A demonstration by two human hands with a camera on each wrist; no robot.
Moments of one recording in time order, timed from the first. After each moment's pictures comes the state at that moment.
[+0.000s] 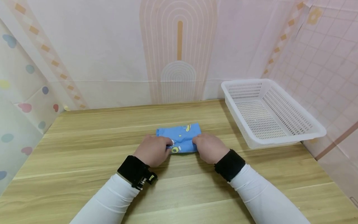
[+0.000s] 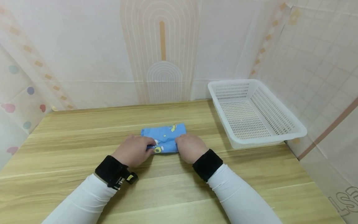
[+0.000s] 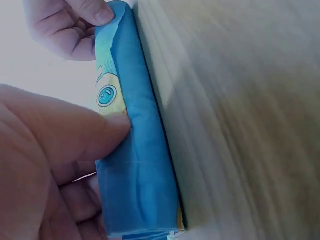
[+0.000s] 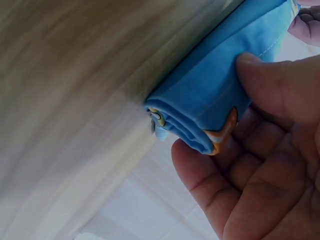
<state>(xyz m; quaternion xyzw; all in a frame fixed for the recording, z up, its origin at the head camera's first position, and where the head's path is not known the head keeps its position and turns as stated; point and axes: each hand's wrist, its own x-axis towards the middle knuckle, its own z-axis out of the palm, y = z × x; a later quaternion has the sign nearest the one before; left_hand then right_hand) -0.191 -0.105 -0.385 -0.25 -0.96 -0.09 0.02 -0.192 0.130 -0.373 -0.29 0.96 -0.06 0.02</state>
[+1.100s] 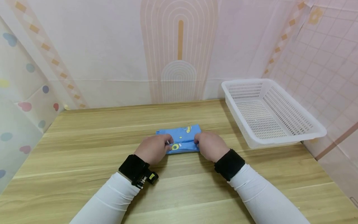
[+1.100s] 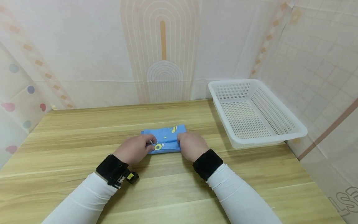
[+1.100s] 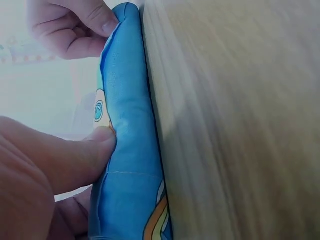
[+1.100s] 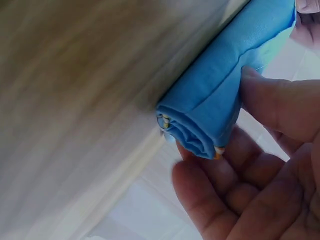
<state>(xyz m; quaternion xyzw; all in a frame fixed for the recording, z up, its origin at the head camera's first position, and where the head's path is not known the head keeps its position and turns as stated) -0.196 -0.104 -0.384 -0.19 -0.97 -0.16 -0.05 -0.198 0.130 -0.375 -0.22 0.97 -0.11 0.01</state>
